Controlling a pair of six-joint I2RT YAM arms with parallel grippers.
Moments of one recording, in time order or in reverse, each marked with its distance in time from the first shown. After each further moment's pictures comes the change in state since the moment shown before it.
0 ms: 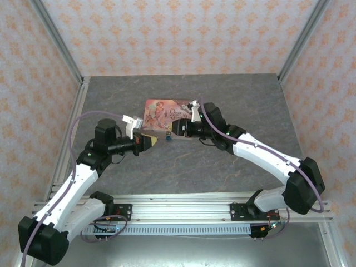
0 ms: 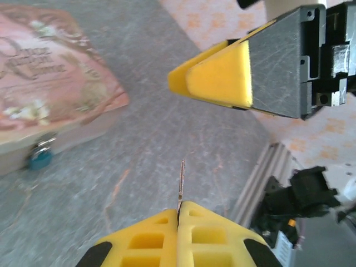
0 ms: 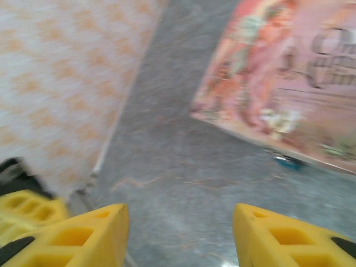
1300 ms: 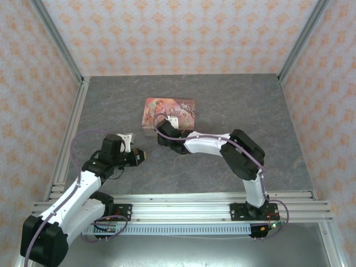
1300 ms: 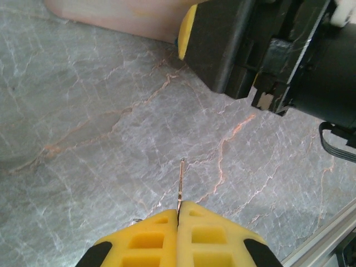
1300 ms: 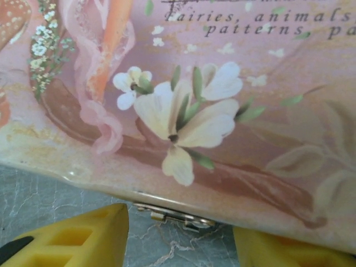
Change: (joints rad) left arm 0.000 0.002 -0.196 -0.103 -0.312 -0.159; right arm 0.197 0.631 0.288 -0.014 0.582 0.061
